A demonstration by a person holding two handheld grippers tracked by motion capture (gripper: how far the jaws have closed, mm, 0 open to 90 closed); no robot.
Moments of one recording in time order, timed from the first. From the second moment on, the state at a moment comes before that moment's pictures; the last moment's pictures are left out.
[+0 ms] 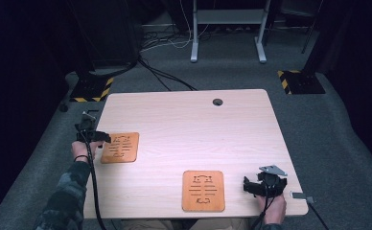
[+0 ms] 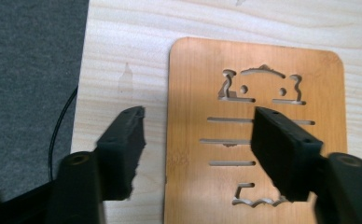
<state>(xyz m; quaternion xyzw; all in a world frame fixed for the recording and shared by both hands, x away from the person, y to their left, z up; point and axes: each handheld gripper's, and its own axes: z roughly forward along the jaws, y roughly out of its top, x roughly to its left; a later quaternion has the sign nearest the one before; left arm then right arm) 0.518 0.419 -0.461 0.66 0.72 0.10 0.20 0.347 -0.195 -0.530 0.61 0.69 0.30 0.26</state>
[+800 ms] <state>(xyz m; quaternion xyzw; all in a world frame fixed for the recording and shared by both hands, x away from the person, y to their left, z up) 0.436 0.420 -0.497 0.70 0.67 0.18 0.20 0.347 -0.195 -0.530 0.61 0.69 0.30 0.26</state>
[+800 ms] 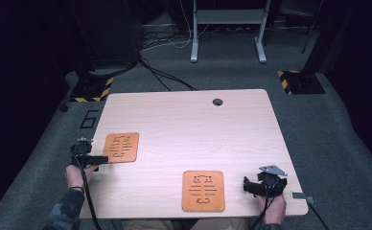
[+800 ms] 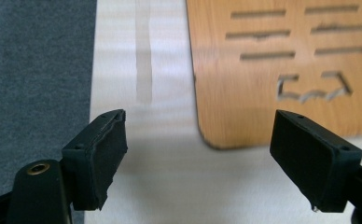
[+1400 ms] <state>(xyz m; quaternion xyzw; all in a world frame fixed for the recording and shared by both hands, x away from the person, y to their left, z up) 0.429 0.424 -0.505 0.67 0.68 0.20 0.22 0.347 -0.195 -0.530 0.61 0.69 0.30 0.26</state>
